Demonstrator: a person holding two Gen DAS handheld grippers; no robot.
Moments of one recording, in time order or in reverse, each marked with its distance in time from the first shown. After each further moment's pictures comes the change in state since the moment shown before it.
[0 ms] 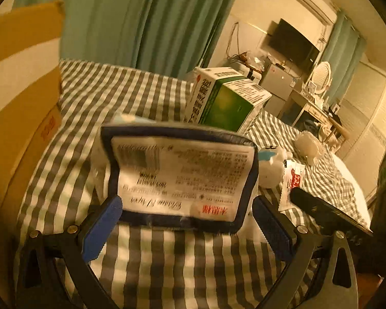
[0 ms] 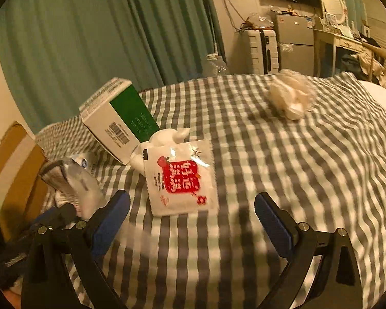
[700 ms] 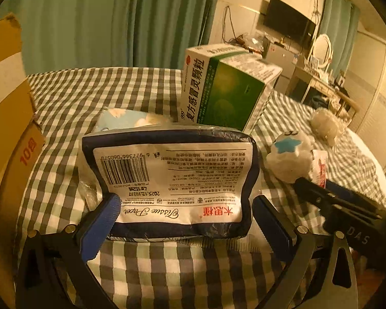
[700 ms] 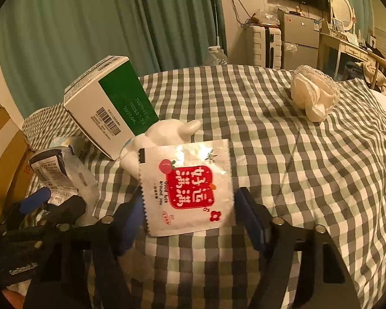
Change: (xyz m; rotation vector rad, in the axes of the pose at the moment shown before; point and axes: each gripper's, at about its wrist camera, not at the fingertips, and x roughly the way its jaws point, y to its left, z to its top) left arm 0.041 -0.007 0.008 0.132 0.066 0.074; right arm 0.027 0.021 -0.003 -0.061 0.042 -0.050
